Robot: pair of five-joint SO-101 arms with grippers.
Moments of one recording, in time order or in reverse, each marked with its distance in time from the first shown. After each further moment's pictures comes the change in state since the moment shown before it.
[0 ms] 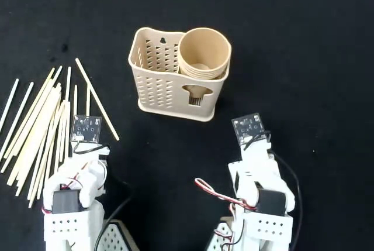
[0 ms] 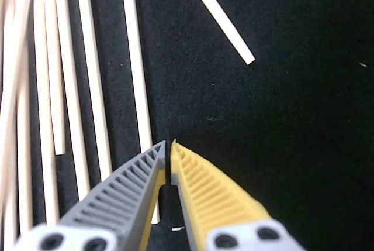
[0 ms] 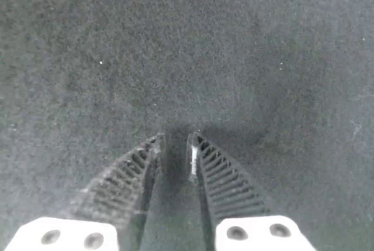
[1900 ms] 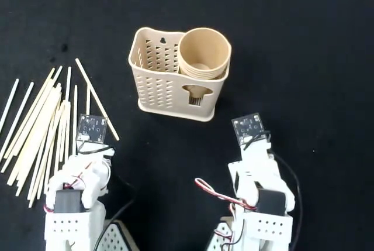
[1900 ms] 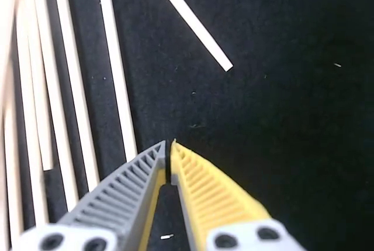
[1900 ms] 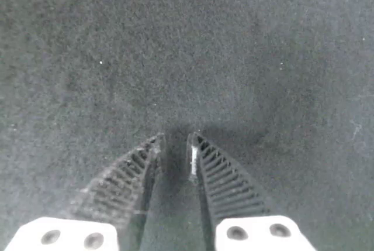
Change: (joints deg) left arm 3.4 -0.3 -0.5 -0.8 0.0; right arm 0.0 0.0 0.0 0.0 0.0
